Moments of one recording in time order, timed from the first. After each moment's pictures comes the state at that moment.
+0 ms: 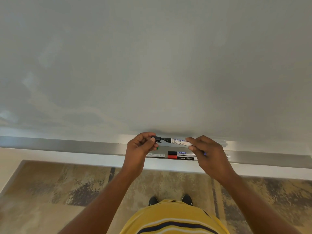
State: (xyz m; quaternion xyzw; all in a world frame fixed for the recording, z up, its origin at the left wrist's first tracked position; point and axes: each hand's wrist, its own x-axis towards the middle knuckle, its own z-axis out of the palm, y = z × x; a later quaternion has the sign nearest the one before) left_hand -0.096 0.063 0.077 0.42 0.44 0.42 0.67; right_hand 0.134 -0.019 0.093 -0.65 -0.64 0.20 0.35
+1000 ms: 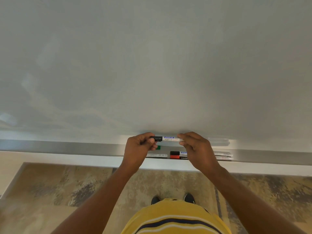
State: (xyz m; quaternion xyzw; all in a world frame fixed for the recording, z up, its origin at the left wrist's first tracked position) left_hand -0.106 0.084 0.068 0.52 0.52 0.35 0.58; right_hand 0.106 0.013 0.065 -0.66 -0.64 0.17 0.36
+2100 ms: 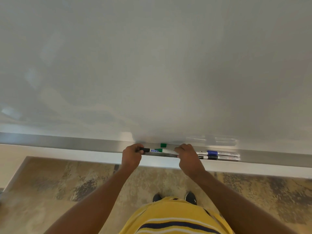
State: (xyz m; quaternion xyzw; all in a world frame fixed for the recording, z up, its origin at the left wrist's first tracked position) left_hand -0.162 0.108 -0.051 0.56 0.68 0.18 0.43; right_hand 0.067 0.021 -0.027 -0.71 -0.67 0.16 0.14
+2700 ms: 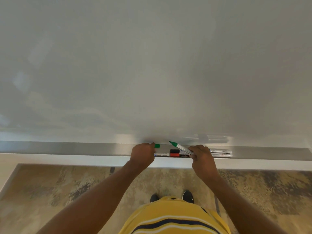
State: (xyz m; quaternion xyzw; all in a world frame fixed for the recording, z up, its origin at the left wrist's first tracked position) left_hand -0.100 0.110 -0.038 0.87 0.48 -0.03 0.13; right_hand 0.117 -0.015 -0.006 -0.78 -0.56 0.15 0.22
